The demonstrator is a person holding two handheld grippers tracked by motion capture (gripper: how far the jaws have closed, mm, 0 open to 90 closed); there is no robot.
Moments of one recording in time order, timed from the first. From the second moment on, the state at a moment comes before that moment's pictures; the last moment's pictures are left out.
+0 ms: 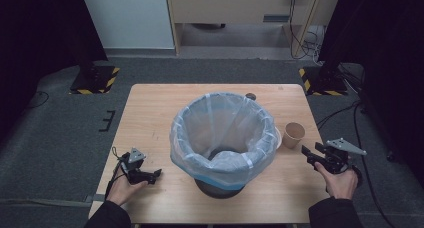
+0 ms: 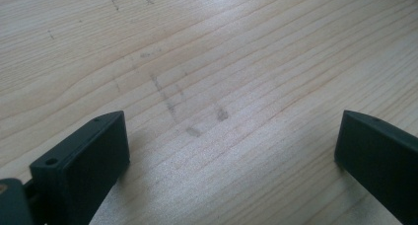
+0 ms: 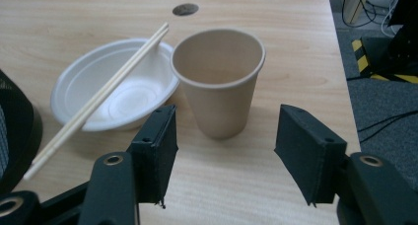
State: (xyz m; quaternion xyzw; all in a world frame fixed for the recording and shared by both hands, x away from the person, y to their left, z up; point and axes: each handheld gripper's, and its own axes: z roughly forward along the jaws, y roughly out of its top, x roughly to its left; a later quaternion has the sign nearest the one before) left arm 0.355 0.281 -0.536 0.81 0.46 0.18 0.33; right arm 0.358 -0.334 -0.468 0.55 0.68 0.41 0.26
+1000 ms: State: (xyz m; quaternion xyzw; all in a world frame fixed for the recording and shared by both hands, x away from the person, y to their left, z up) left arm 0.357 0.277 -0.537 0.80 0.46 0.19 0.33; right arm 0.435 -0.325 -0.480 0.58 0.68 0.37 0.26
